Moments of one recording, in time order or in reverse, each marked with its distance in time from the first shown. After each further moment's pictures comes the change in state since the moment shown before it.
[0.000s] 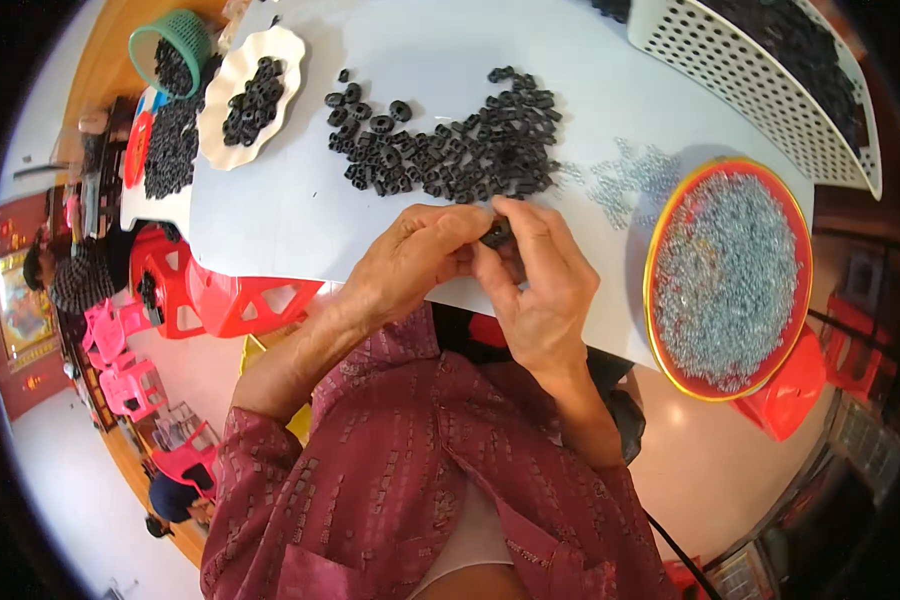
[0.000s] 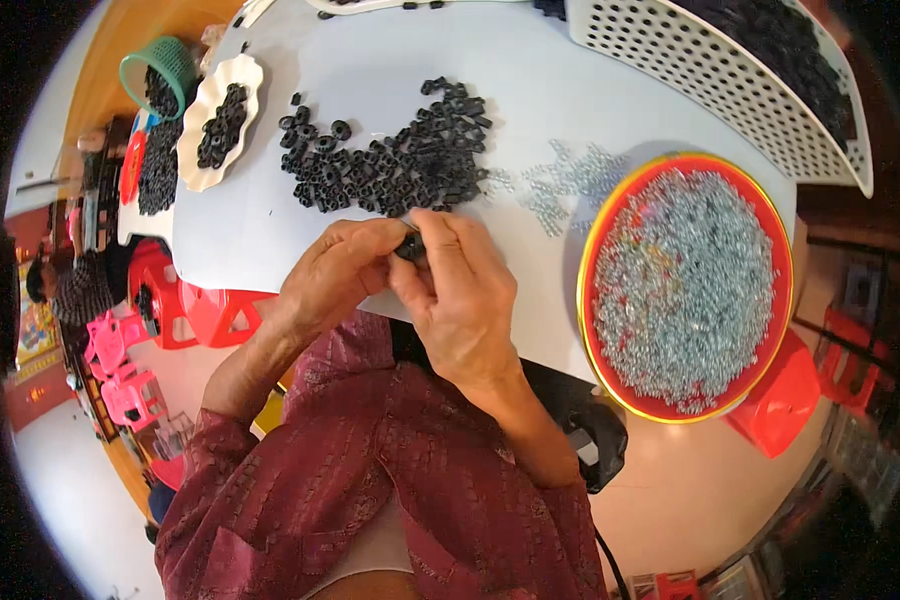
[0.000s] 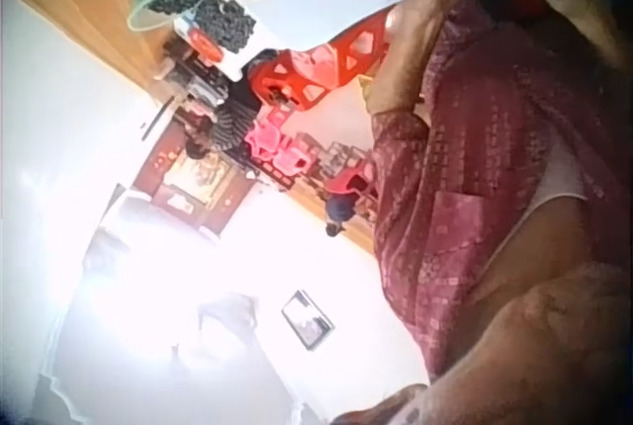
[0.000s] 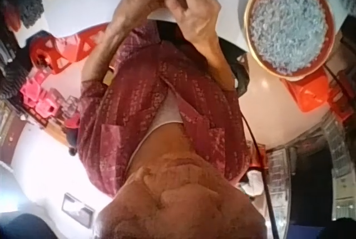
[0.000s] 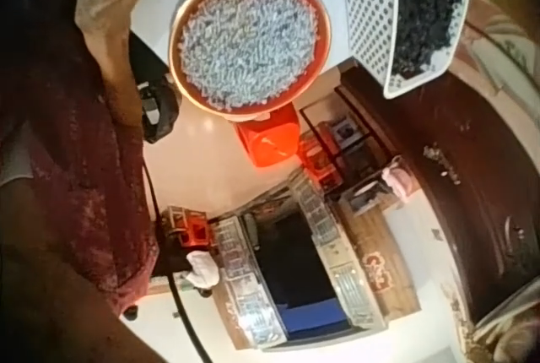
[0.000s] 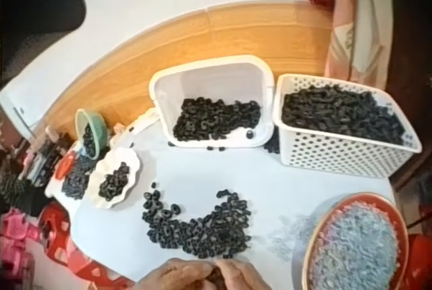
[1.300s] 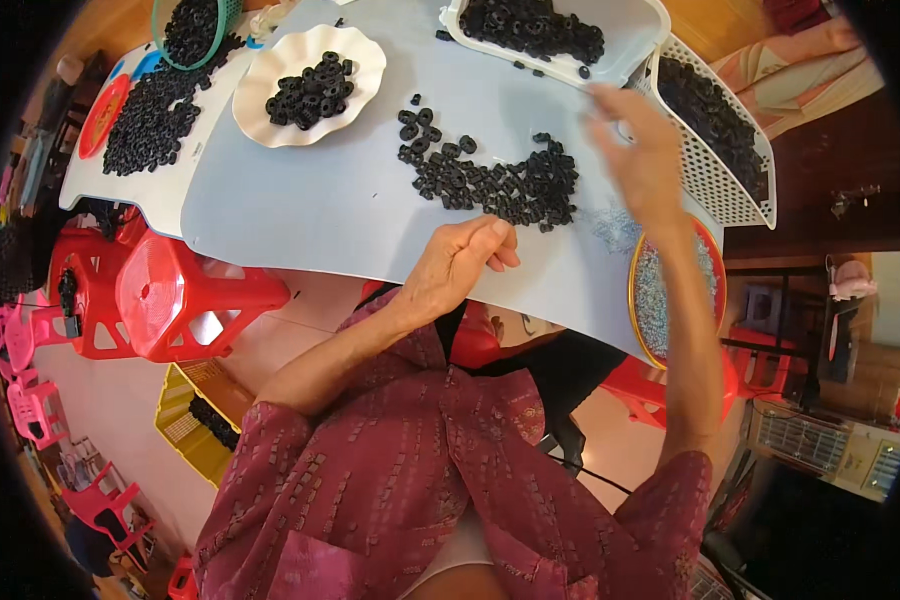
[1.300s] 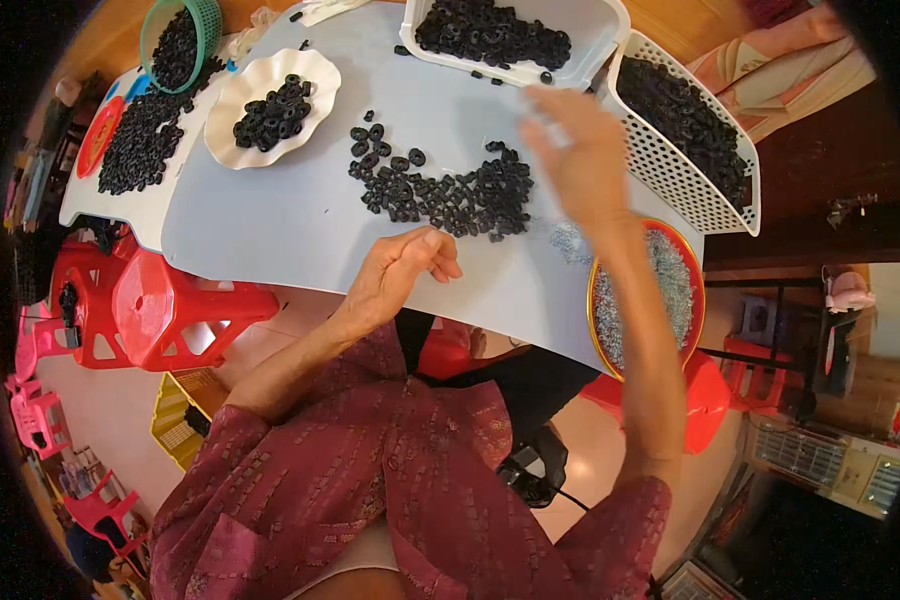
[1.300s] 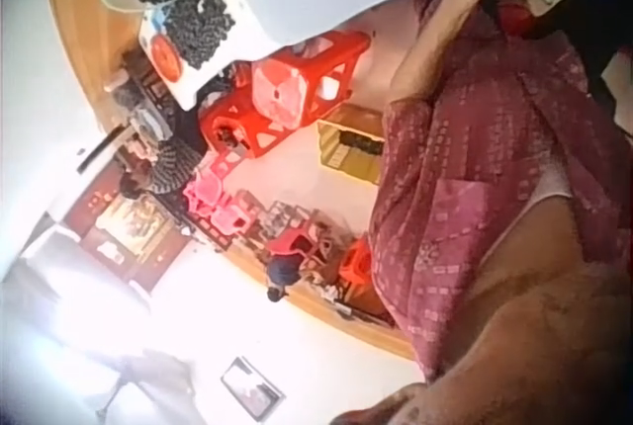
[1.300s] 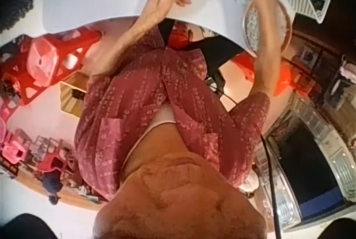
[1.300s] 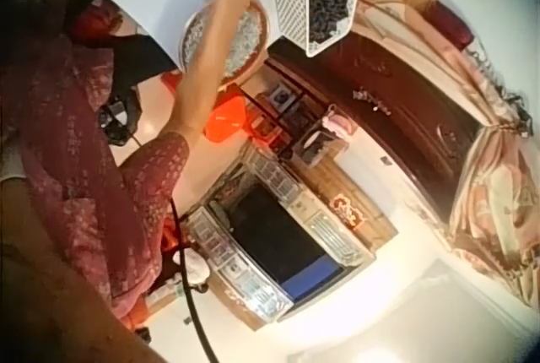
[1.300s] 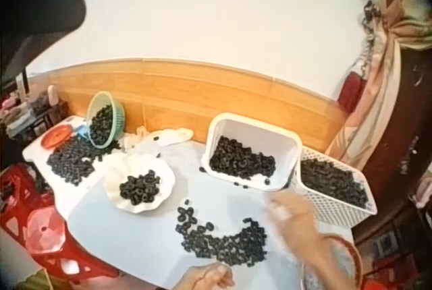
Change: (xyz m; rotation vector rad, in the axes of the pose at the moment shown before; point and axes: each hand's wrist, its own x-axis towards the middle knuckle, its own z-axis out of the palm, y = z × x) left_hand -0.005 -0.030 -0.042 0.186 -0.091 0.635; right_hand 0.150 -0.033 -0.020 -0.607 -0.201 -0.546
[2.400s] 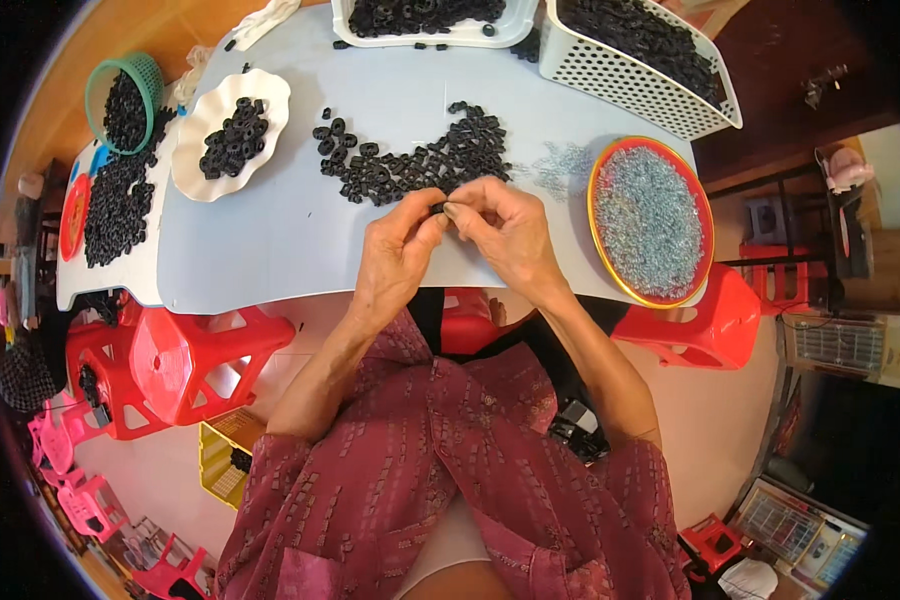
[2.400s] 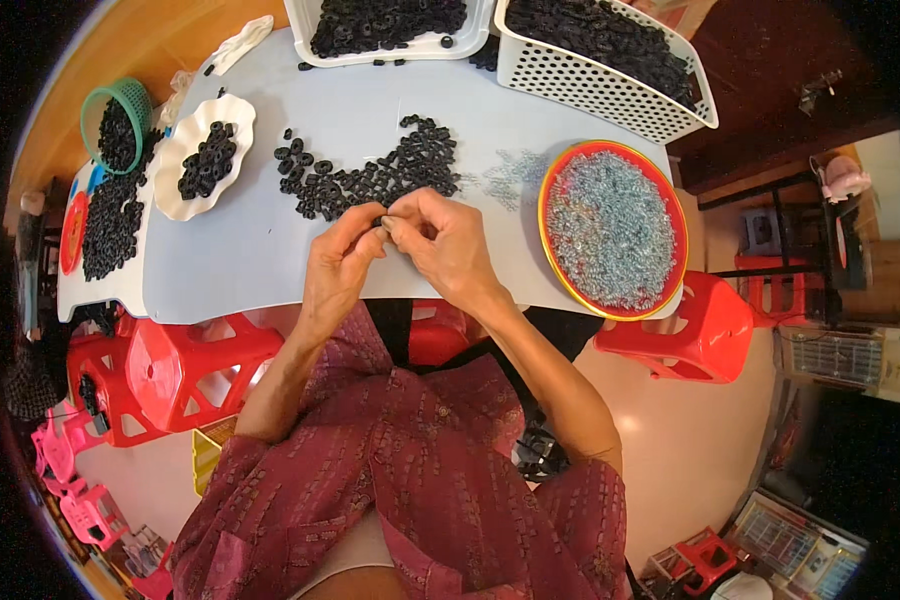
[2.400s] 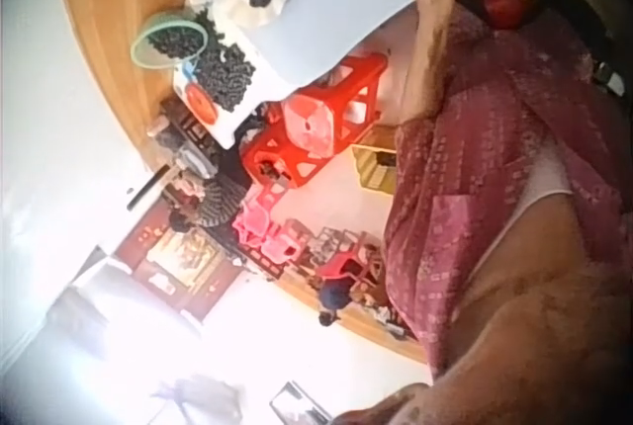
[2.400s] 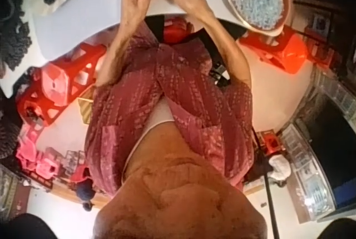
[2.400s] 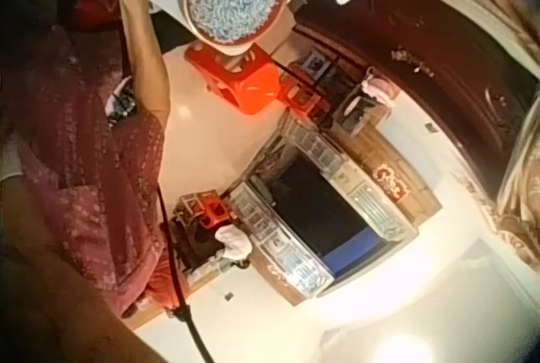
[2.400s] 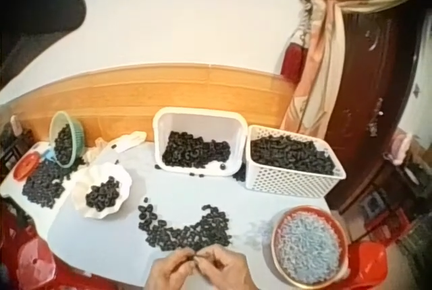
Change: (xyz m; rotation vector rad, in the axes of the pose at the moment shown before) left_hand 0.005 -0.009 0.011 0.306 0.133 0.079; right_hand -0.111 -0.077 0.039 0.897 -0.016 0.728
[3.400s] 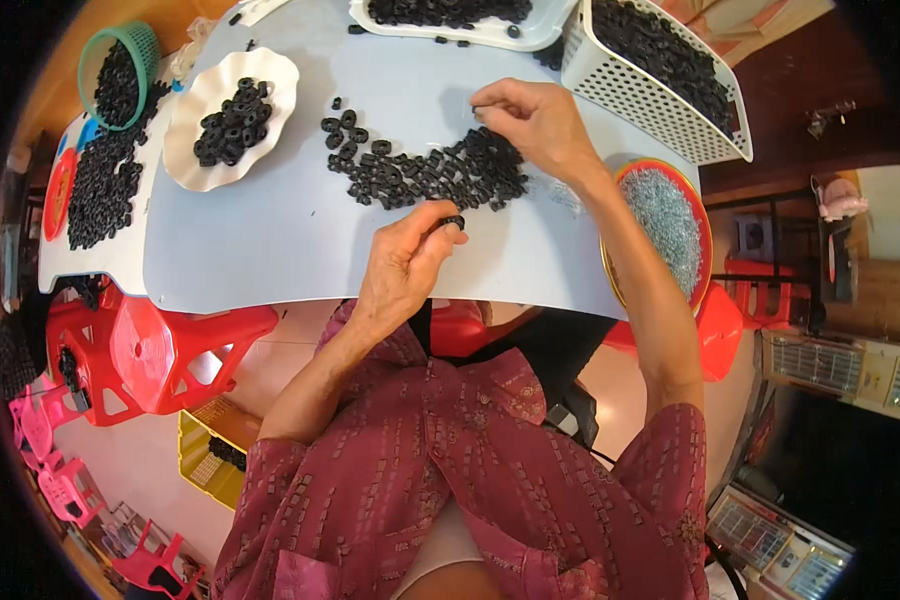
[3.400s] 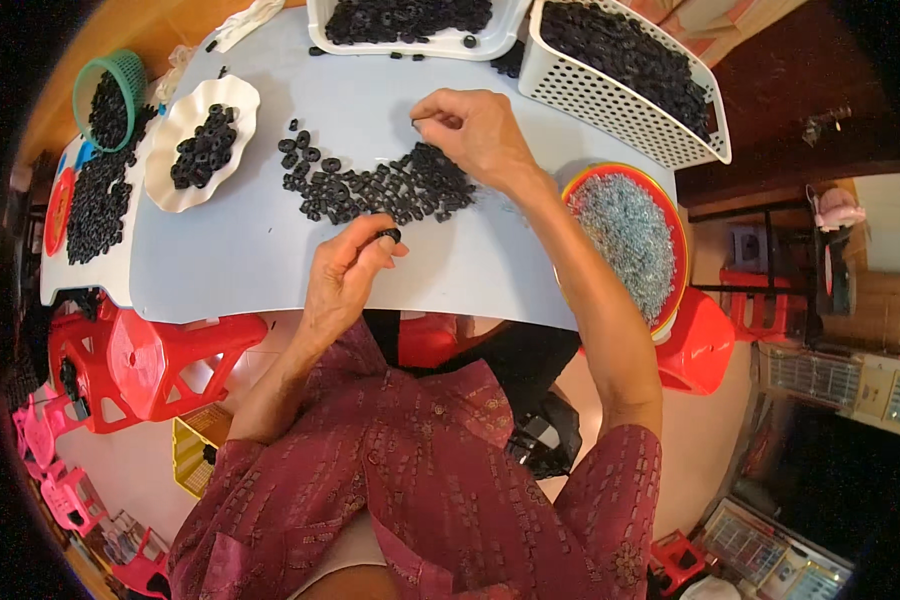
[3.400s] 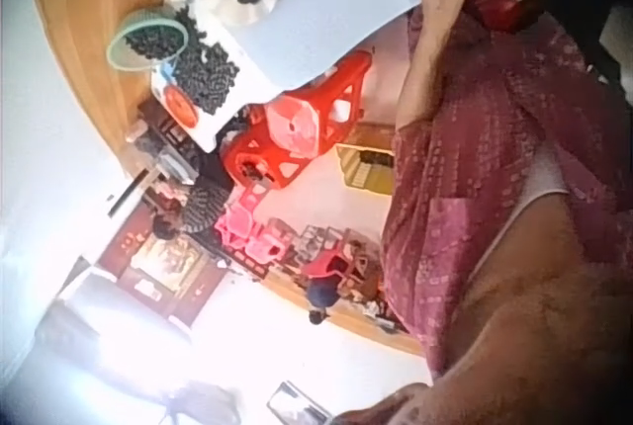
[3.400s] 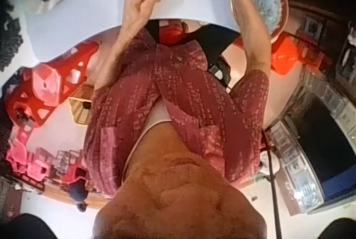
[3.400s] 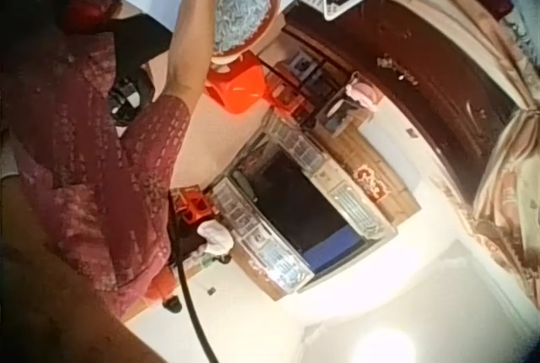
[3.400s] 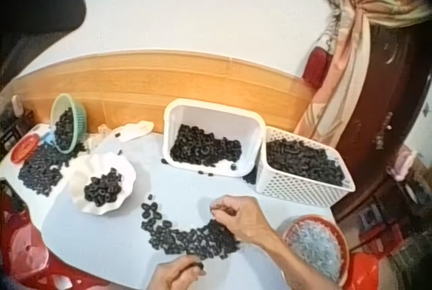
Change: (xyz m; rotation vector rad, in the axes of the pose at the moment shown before) left_hand 0.001 0.001 -0.005 -0.071 -0.023 -0.020; right_hand 0.118 -0.022 -0.041 -0.552 -0.167 -0.145
